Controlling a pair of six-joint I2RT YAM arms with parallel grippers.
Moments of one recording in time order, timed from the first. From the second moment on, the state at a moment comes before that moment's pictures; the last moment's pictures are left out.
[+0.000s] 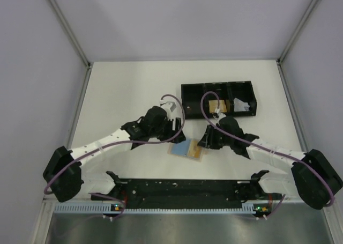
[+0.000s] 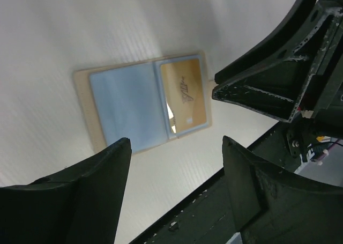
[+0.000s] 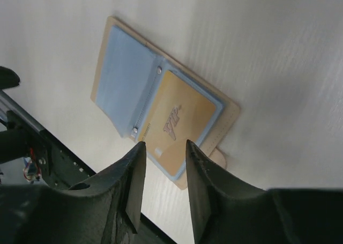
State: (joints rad) left arm -0.78 1.24 0.82 -0.29 0.13 -0.58; right arm 0.63 1.18 0.49 -0.04 -0.24 0.69
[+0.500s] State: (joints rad) left arm -0.85 1.51 0.82 -0.05 0.23 -0.77; right arm 0.63 1.24 0.33 0.22 -0.25 0.81
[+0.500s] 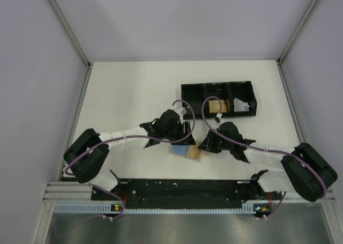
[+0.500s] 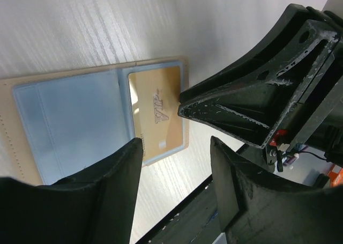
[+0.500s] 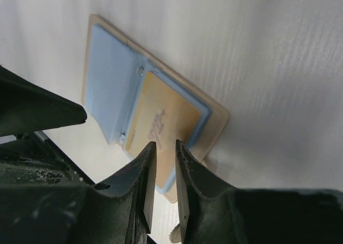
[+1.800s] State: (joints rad) left arm -0.85 1.68 0.79 0.05 0.22 -0.87; right arm 0.58 1.21 0.30 0.21 -0.25 0.83
